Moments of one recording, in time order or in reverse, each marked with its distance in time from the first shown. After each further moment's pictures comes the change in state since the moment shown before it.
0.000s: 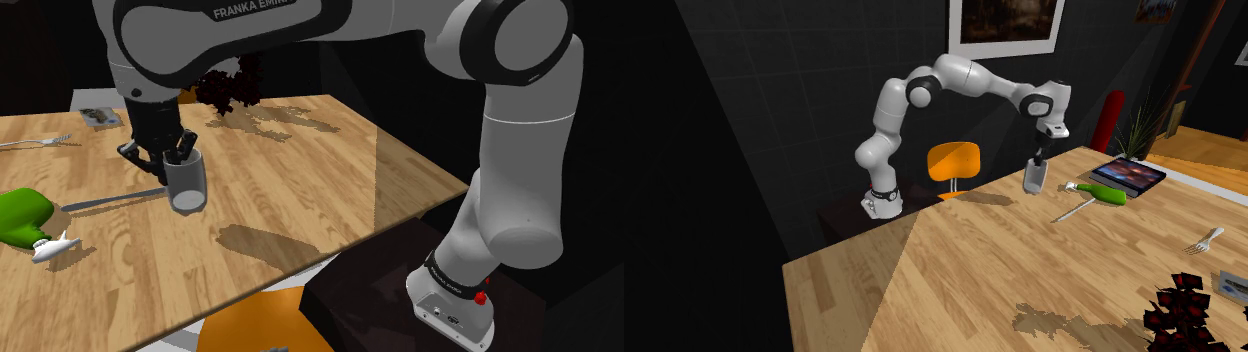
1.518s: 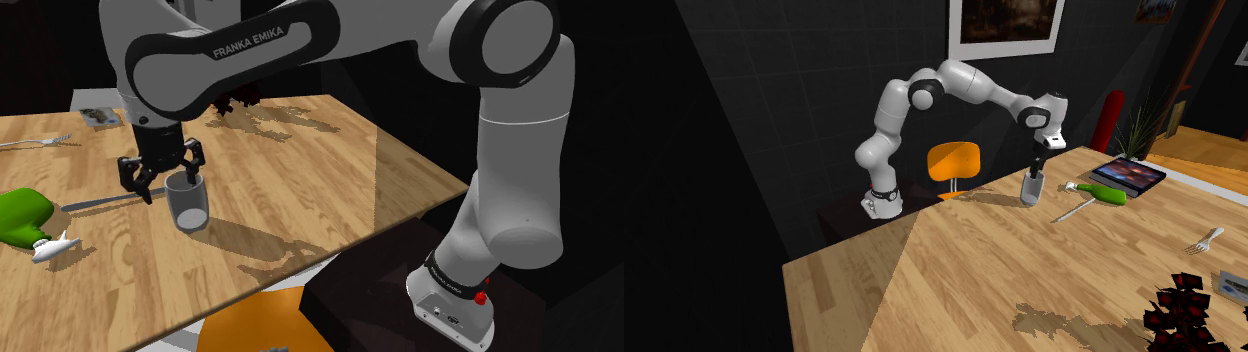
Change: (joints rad) arm 0.002 0.032 -0.006 -0.065 -0.012 0.097 0.004
